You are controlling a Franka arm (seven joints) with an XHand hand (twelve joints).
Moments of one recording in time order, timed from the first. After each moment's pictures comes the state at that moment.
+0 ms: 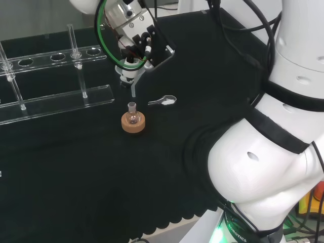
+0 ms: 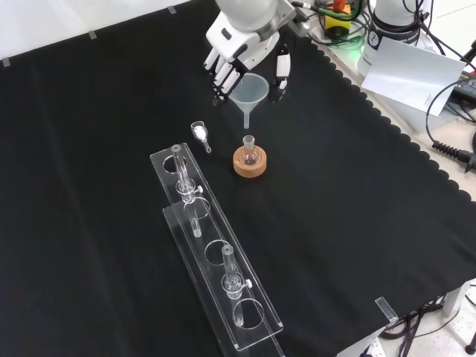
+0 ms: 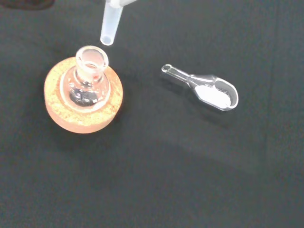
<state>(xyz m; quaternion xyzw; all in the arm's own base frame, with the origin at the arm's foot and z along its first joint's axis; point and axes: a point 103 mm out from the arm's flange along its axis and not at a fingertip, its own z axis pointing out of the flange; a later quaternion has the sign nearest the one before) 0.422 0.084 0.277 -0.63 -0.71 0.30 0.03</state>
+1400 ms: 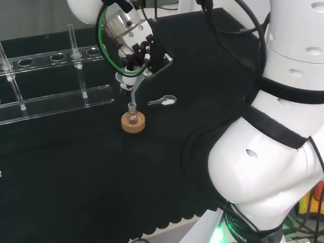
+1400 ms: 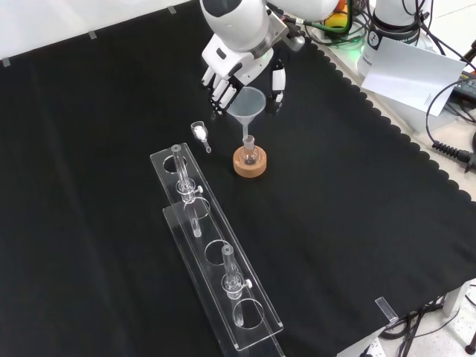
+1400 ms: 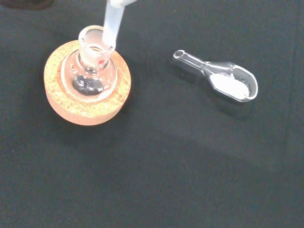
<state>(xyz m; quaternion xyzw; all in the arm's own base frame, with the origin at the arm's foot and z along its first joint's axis) 0.430 0.085 0.249 -0.63 -0.72 0.30 0.04</state>
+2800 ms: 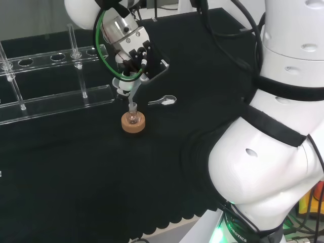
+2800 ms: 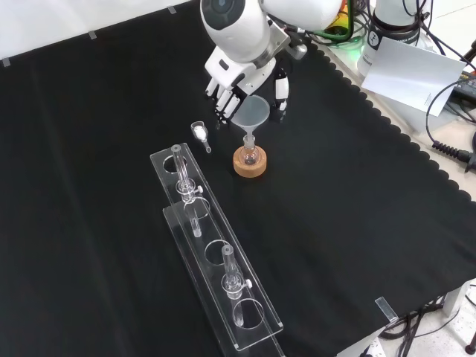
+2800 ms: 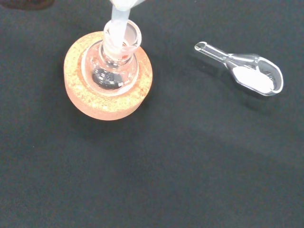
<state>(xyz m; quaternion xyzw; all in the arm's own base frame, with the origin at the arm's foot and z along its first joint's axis) 0.430 0.096 0.232 -0.62 -0.72 0.30 0.05</state>
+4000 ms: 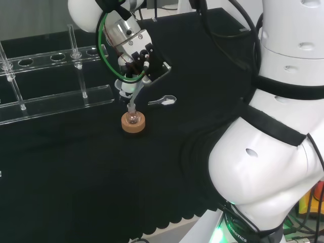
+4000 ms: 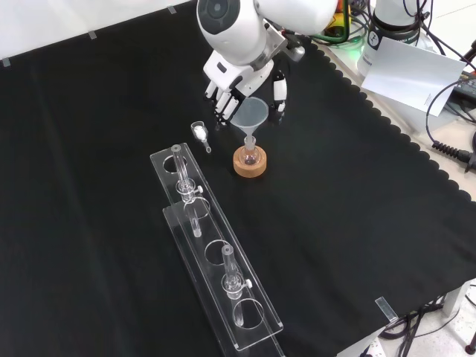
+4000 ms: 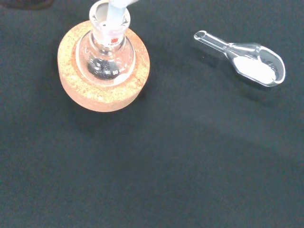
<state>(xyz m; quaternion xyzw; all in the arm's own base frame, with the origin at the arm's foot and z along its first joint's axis) 0.428 0.089 0.224 -0.62 -0.72 0.30 0.06</state>
